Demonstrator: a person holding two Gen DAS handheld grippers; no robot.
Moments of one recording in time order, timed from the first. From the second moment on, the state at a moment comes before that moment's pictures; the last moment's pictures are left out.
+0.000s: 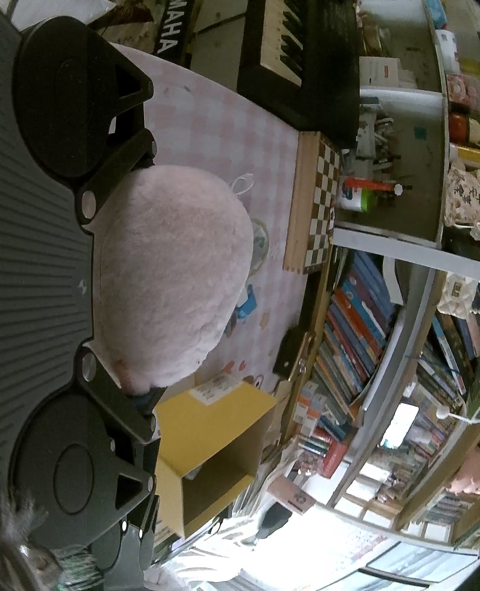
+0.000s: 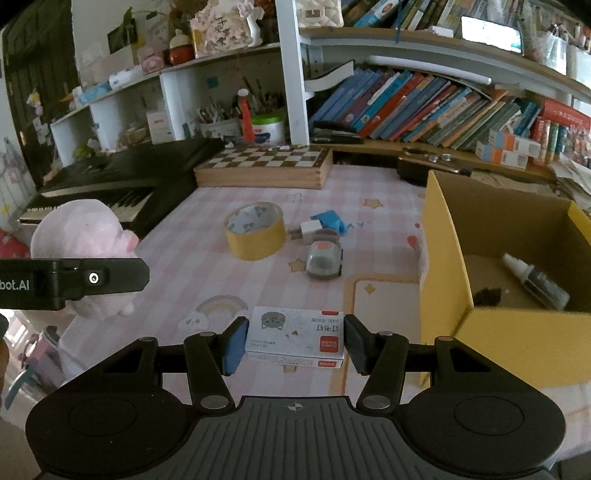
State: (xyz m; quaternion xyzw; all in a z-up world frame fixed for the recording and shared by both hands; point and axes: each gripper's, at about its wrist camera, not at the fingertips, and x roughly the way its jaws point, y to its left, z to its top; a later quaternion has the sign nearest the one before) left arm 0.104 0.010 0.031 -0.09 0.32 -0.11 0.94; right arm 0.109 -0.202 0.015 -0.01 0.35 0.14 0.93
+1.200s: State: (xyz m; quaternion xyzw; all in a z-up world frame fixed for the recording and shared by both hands) left arm 0.011 -0.032 0.004 -0.05 0.37 -0.29 0.88; right arm -0.036 -0.226 -0.003 0.05 0.39 0.01 0.92
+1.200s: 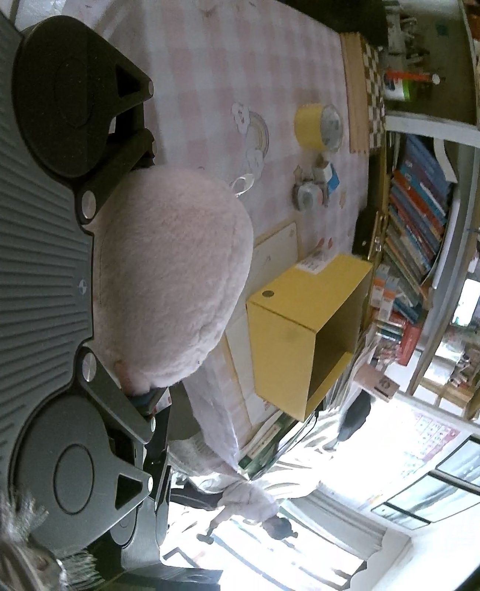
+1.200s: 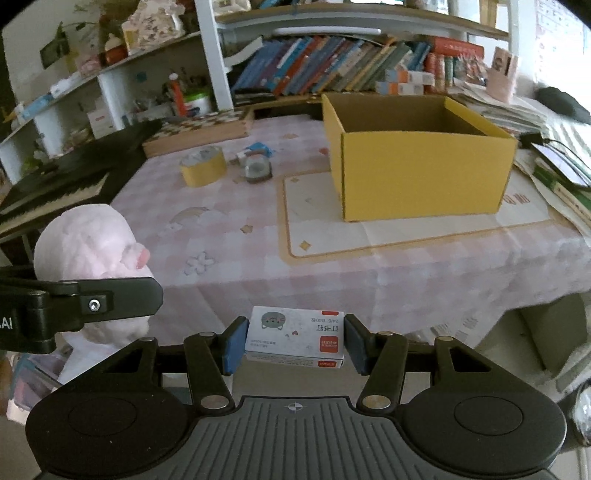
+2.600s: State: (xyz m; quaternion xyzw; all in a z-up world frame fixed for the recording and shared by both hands) left arm 0.075 -0.217 0.014 -0.01 0.36 -0.35 0.86; right arm 0.002 -0.392 0.004 0.09 0.39 -0.05 0.92
